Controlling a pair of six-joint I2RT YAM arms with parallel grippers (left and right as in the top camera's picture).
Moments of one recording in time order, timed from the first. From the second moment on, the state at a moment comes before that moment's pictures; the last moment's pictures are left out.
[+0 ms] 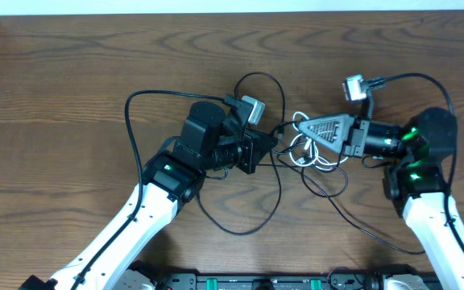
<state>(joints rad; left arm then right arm) -0.54 1.28 0.88 -0.17 0.54 -0.36 0.10 1.19 0.68 0.66 -1.30 1.25</state>
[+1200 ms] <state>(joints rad) -0.54 1.34 0.89 -0.25 0.24 -0.41 0.14 1.18 0.68 -0.15 -0.61 0.43</state>
